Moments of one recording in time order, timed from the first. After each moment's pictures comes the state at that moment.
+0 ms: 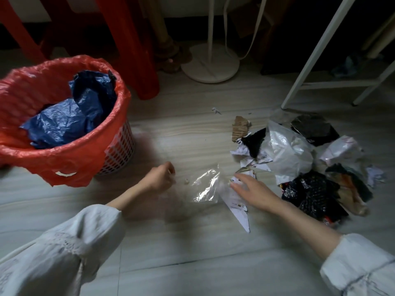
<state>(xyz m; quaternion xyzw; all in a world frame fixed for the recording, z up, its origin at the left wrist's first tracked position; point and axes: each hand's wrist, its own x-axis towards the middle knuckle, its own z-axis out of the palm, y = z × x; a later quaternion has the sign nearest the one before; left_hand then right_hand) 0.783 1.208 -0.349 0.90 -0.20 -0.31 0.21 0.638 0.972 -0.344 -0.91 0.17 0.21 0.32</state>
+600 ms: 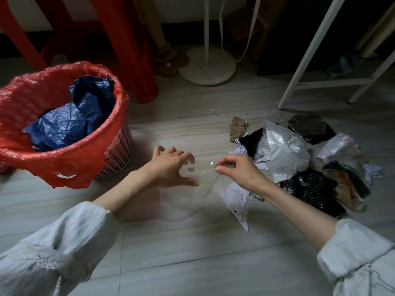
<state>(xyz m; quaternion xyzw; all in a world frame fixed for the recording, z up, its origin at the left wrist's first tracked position) 0.775 1.180 -0.285 0.89 -0.41 -0.20 0.03 0.675 0.997 -0.297 -0.84 0.17 0.06 0.52</state>
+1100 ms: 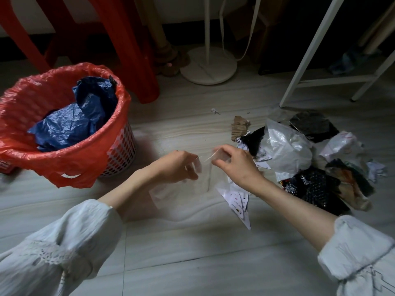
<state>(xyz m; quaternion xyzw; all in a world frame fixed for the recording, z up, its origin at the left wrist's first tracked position) 0.772 1.172 -0.272 0.85 -0.38 -0.32 0.19 0.679 1.011 -0.287 -0.91 0.15 -0.01 0.40</state>
